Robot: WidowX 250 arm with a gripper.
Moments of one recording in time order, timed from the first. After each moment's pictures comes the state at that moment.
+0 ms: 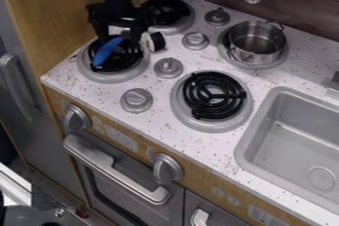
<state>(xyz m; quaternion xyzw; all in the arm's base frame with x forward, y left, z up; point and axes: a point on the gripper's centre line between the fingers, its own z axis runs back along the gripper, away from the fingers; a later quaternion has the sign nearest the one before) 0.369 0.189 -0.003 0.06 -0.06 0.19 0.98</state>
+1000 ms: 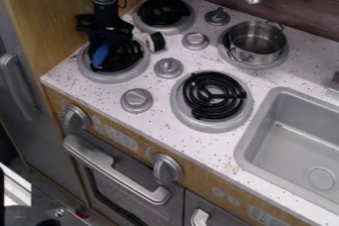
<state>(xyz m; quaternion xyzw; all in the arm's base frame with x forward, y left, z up) 0.368 0.224 -0.034 0.07 0.00 0.20 0.98</state>
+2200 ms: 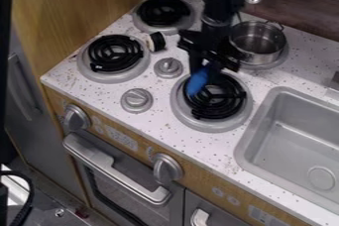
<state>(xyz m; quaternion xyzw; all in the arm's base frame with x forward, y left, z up) 0.369 0.004 -0.002 0.05 -0.03 0.01 1.00</state>
